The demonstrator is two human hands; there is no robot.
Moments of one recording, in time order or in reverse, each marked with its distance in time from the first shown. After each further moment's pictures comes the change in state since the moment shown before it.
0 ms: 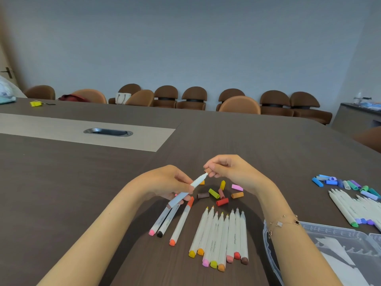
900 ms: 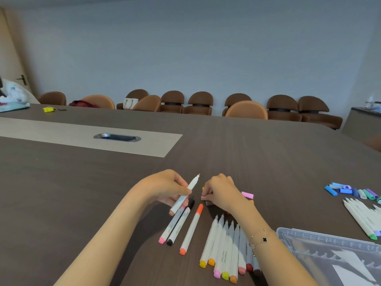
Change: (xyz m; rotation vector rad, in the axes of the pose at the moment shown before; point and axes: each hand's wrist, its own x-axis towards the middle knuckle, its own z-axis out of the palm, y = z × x) left_hand -0.001 -0.010 -0.017 -0.036 0.100 -0.093; right_hand 0.038 0.027 0.060 -0.872 -0.037 0.017
